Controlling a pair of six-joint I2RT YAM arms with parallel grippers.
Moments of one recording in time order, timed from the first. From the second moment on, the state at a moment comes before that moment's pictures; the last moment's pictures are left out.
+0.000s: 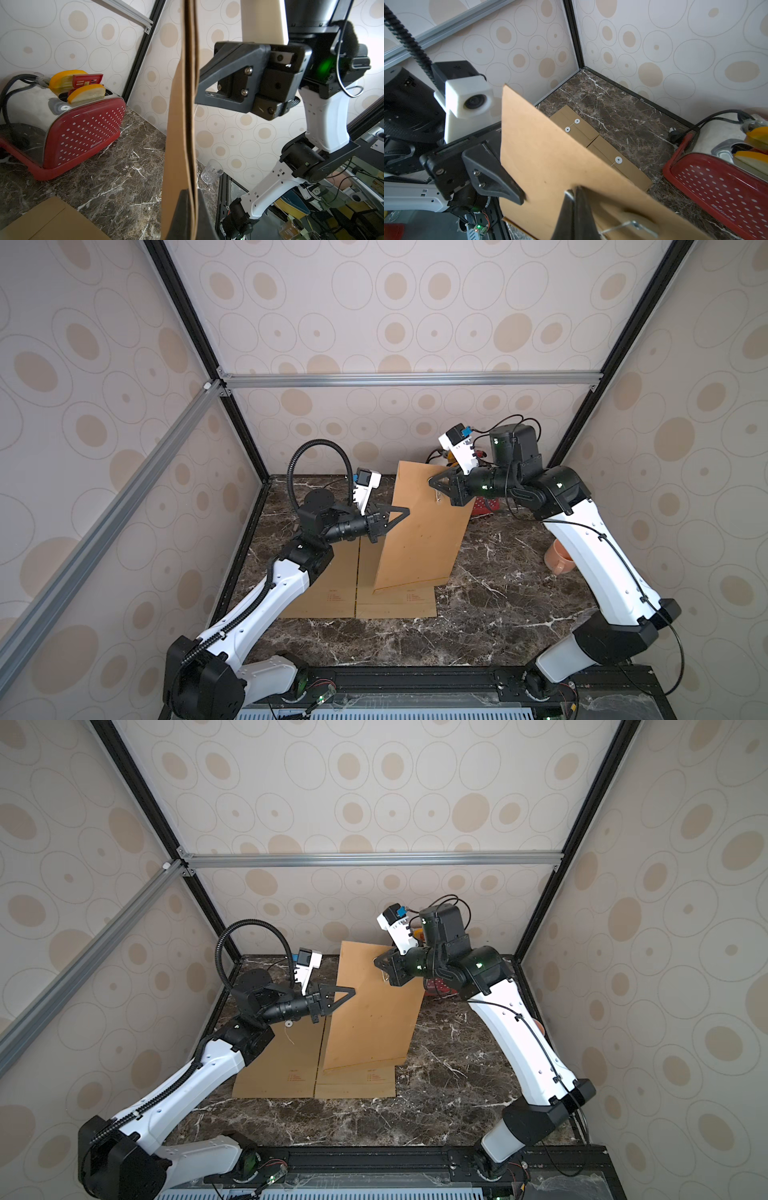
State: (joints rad) left arm -0.46 1.21 1.01 0.20 0.82 -0.51; right arm 0.66 1.57 2.02 -0.95 -0.39 0.02
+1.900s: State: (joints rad) left arm -0.46 1.21 0.97 0.41 0.79 -0.65; right arm 0.72 1.13 1.21 -0.46 -0.18 0.28
